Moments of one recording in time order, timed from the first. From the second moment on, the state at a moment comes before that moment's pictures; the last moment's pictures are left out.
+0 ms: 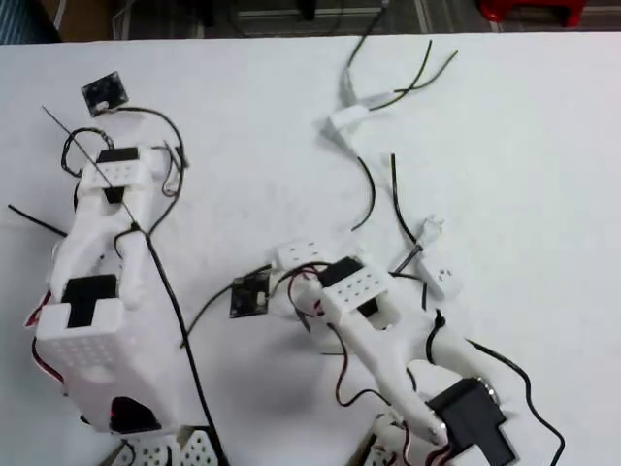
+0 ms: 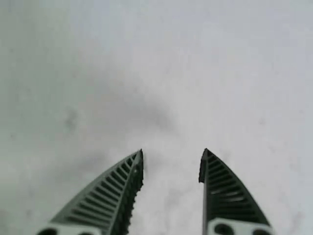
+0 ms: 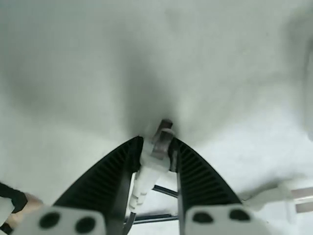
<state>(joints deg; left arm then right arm) -12.8 20.1 8.5 42.7 21.2 -34.2 -11.8 51.2 58.8 58.6</state>
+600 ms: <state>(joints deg) -12.8 20.1 8.5 42.7 21.2 -34.5 -7.6 48.4 63.4 58.9</state>
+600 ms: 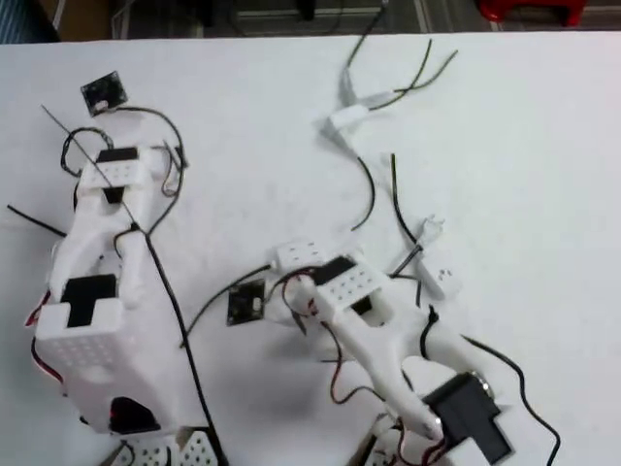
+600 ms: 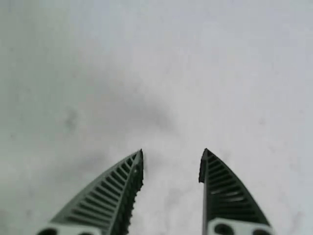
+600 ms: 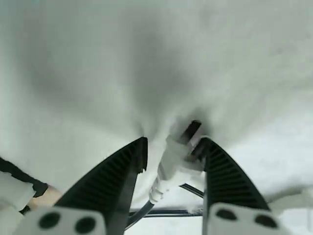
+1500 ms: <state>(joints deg) -12.8 20.1 8.5 42.7 21.2 -31.1 -6.5 42.3 69.0 51.7</state>
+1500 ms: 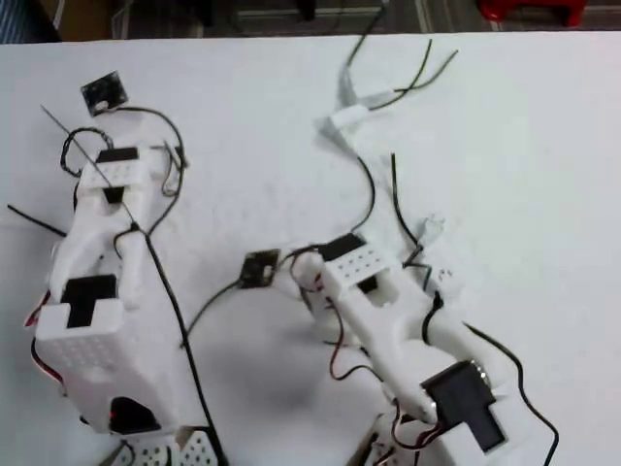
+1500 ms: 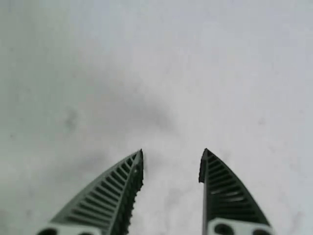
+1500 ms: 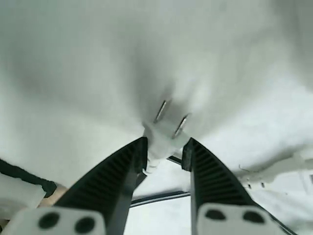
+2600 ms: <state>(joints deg) -12.9 20.1 8.6 42.7 21.2 -40.5 -6.3 42.2 66.5 31.5</state>
